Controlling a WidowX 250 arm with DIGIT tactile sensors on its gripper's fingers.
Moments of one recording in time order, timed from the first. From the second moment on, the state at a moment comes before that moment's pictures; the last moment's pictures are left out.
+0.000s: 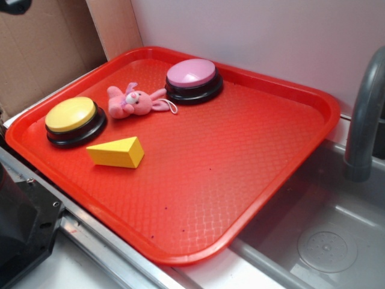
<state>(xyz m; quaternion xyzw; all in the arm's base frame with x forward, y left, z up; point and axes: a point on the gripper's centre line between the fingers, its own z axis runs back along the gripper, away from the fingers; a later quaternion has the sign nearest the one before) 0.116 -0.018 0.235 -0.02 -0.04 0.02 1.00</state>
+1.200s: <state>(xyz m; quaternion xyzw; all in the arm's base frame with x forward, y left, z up) 0.195 0.027 0.135 0.03 -0.12 -0.09 0.99</state>
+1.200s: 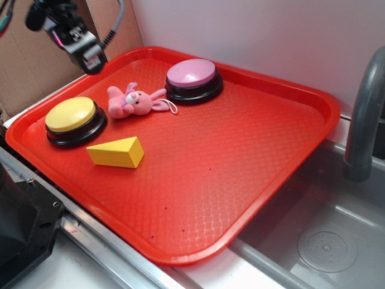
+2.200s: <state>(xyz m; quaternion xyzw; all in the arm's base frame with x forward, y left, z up) 0.246 0.071 0.026 0.09 -0.07 -0.12 0.99</state>
